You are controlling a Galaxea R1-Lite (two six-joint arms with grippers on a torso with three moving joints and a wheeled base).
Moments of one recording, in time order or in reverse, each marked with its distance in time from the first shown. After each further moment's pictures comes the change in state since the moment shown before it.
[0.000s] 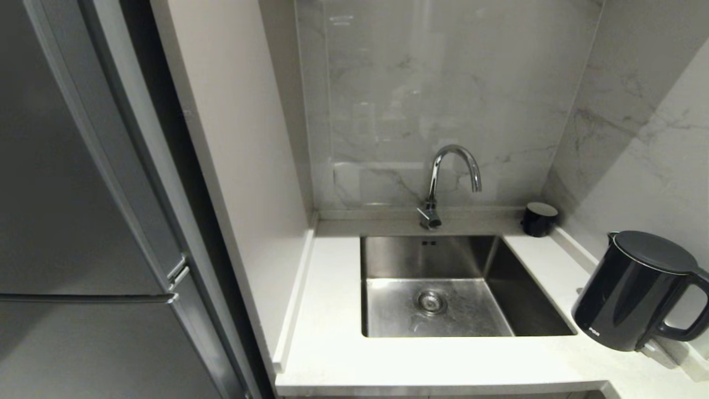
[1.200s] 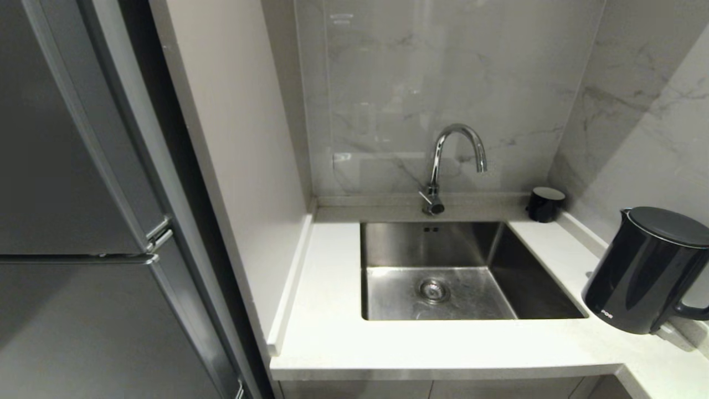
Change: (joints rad) left arm 0.000 0.000 0.000 0.001 -0.001 -0.001; right arm 0.000 0.000 0.000 0.000 0.001 0.002
